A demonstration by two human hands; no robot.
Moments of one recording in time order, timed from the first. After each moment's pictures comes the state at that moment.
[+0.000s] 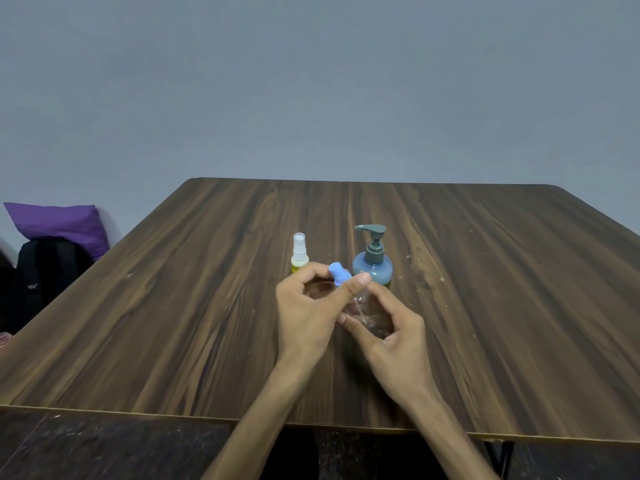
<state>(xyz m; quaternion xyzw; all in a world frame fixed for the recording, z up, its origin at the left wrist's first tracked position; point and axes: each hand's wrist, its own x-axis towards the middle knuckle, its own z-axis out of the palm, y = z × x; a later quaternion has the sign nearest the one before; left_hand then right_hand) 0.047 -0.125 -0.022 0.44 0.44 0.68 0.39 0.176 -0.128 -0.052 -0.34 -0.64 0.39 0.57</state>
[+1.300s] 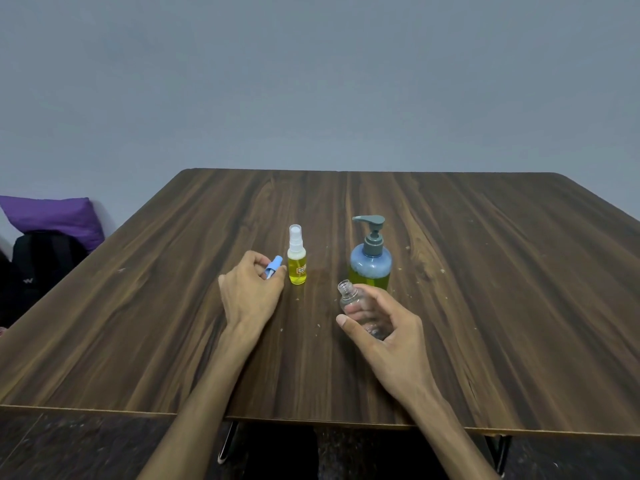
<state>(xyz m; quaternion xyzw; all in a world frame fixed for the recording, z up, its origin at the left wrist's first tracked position) -0.042 -0.057 -0.075 0.49 0.74 0.46 0.09 0.183 -0.121 -0.074 -0.42 -0.64 0.35 0.54</state>
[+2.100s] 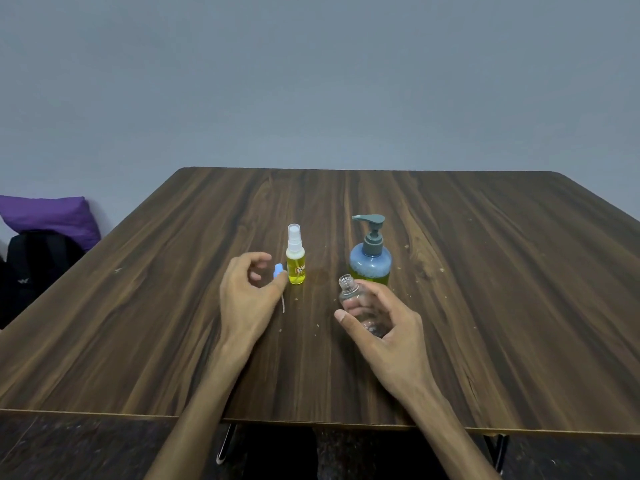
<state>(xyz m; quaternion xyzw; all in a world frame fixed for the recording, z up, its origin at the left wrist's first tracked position) -0.042 -0.081 -0.075 0.50 0.66 0.55 0.13 0.182 -0.117 -0.074 -0.44 -0.65 0.32 0.53</state>
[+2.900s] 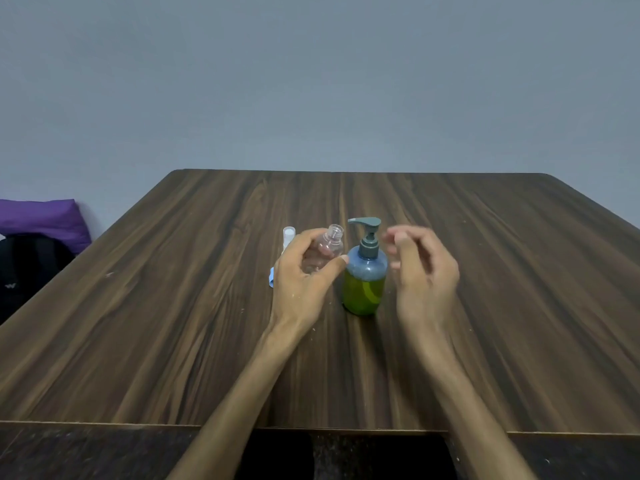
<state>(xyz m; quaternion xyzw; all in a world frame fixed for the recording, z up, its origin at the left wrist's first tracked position) 0.031 -0.074 -0.036 0.55 0.46 0.63 0.29 0.184 -0.082 -0.011 -0.46 -0.52 0.24 0.67</state>
